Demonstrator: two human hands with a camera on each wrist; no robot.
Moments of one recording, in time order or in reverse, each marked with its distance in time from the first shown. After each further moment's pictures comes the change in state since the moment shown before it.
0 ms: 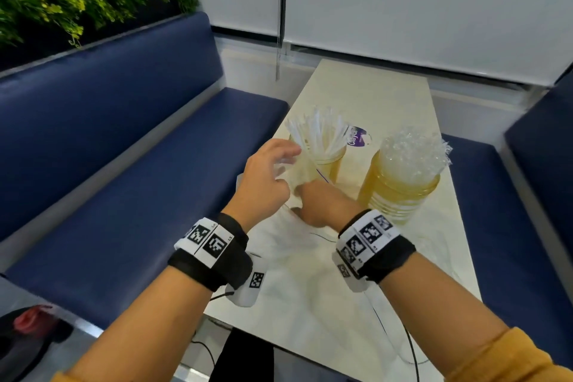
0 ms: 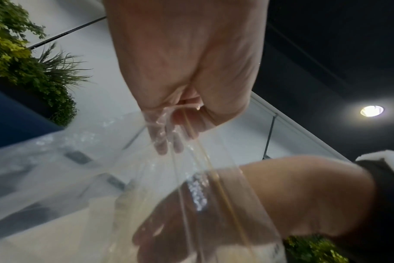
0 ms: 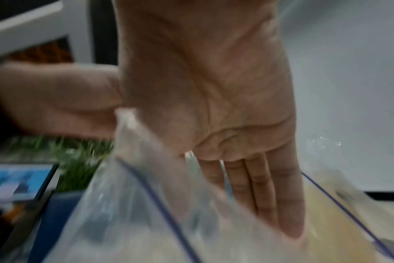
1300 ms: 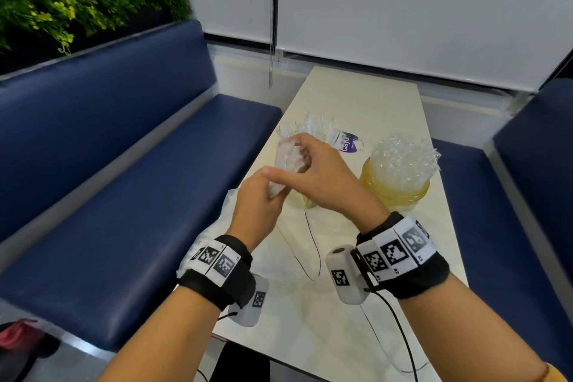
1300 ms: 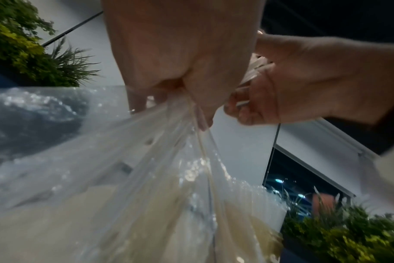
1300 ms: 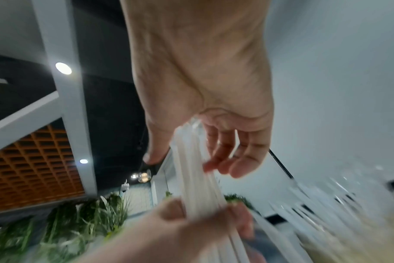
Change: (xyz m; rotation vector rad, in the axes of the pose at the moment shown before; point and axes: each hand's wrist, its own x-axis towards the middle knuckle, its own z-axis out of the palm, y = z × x) left_hand -0.003 -0.025 0.024 0.185 0.129 -0.038; right_hand -0.053 -0.003 -0.054 0.813 0.489 -0.207
